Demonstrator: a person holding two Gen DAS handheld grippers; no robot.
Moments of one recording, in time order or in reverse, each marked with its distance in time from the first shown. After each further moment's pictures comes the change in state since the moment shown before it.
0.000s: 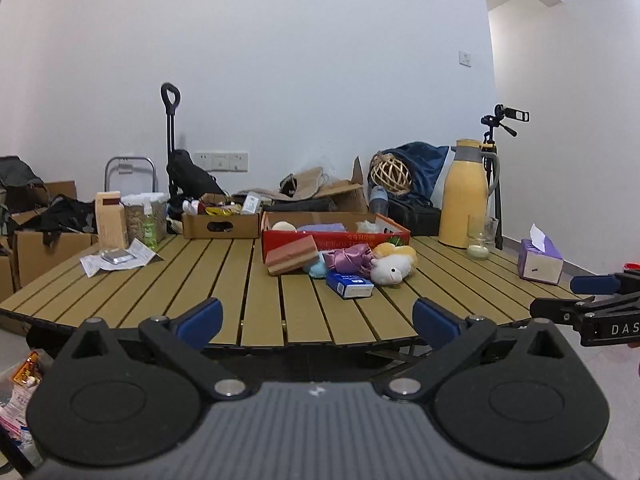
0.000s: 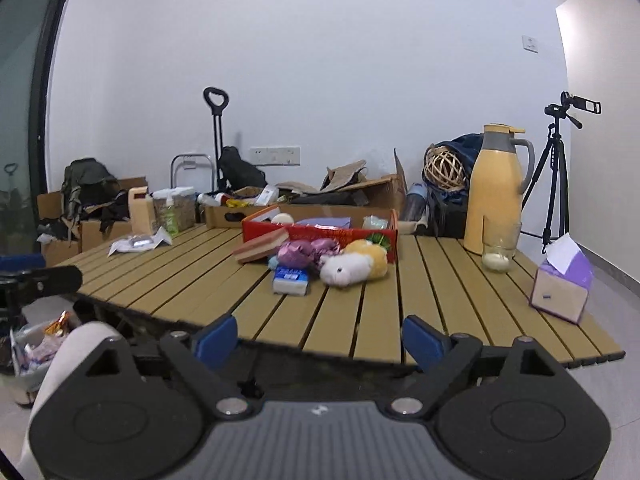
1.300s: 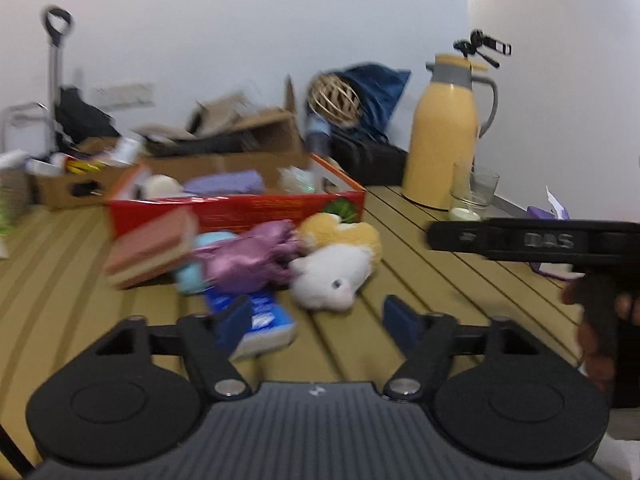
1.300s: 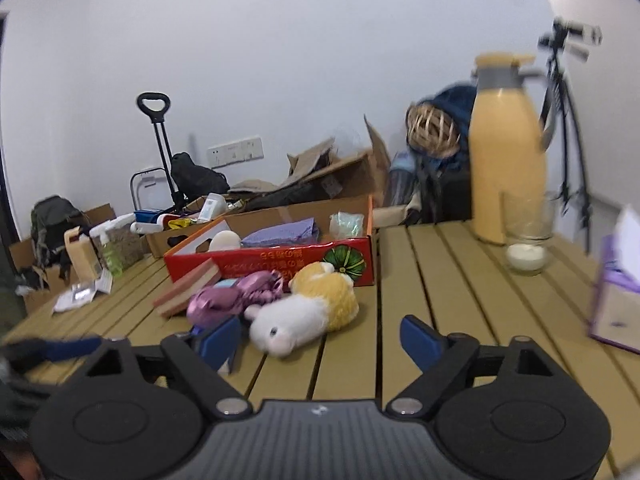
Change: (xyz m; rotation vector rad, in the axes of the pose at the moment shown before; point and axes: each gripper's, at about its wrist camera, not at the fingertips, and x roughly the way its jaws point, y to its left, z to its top) left arm 0.310 -0.077 0.035 0.016 0.260 -0.213; right arm 0.251 -0.123 0.069 0.219 0.082 0.048
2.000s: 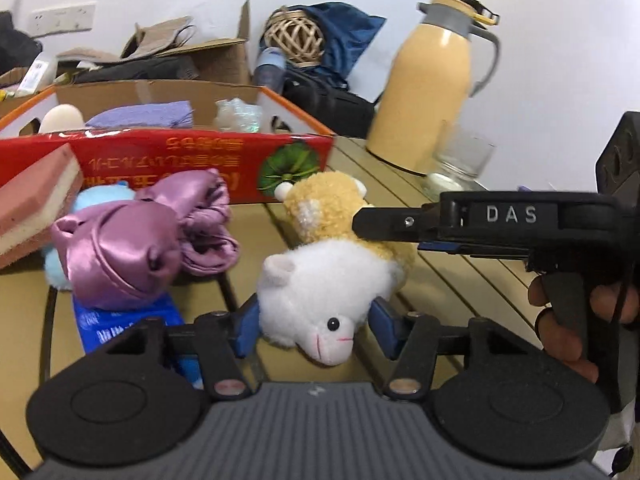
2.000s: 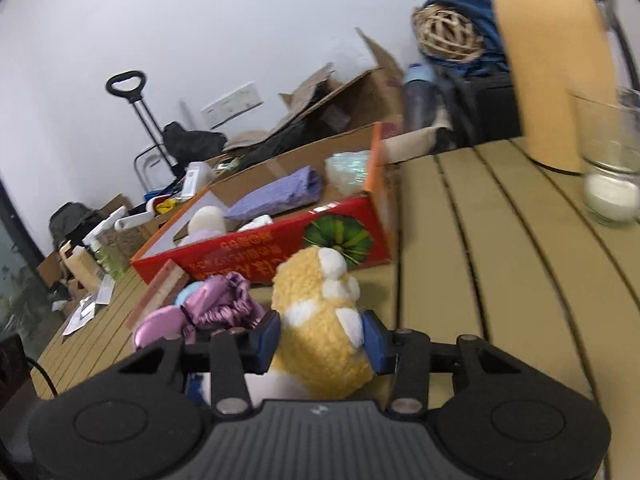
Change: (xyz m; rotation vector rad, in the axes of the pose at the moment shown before) left arm 0.102 0.006 -0.001 -0.054 0.142 -0.195; right arm 0.100 -0.048 0.005 0.183 0.175 0.113
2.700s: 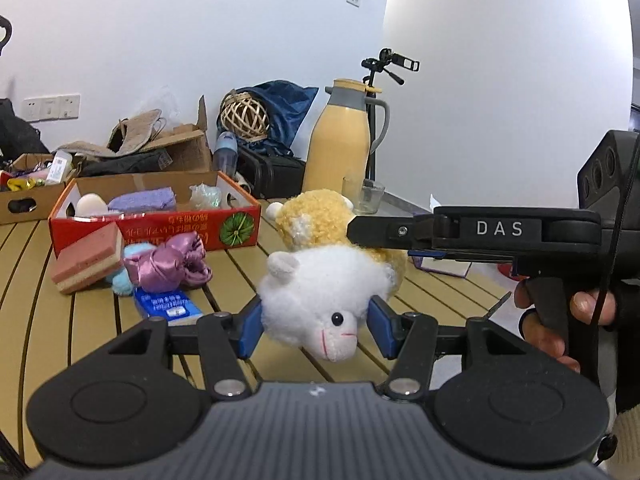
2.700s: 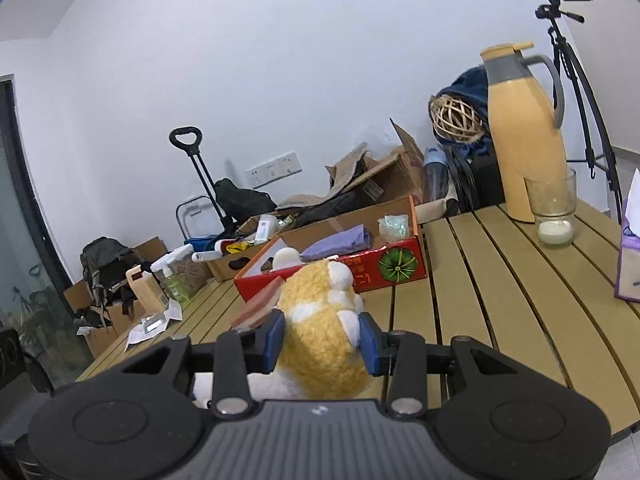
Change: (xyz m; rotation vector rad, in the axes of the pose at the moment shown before) left arm -0.182 -0.057 -0.036 0.127 -0.181 -0.069; right arm -0.175 0.096 -0.059 -0.081 -0.209 0.035
